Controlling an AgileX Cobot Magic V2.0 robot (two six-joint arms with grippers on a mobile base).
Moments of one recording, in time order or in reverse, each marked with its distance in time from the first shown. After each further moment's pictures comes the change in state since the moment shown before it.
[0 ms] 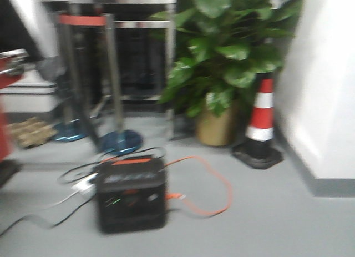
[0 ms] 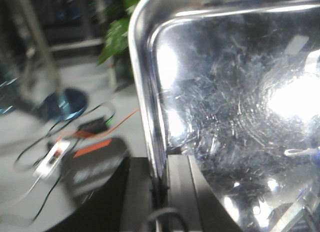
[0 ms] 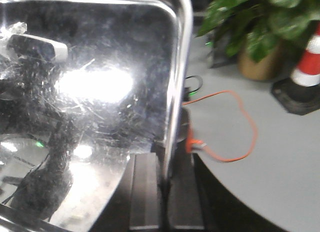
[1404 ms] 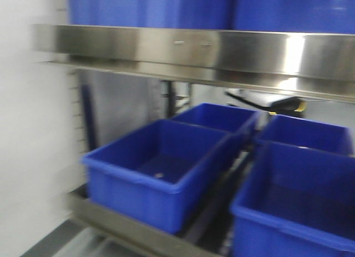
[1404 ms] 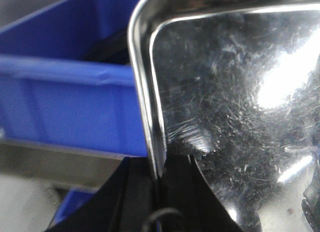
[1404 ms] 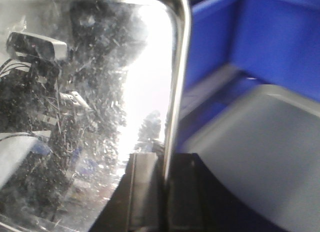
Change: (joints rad) left arm 0.000 0.002 0.000 0.017 -0.009 0.000; right arm 0.000 0.004 0.000 0.002 -0.008 0.000
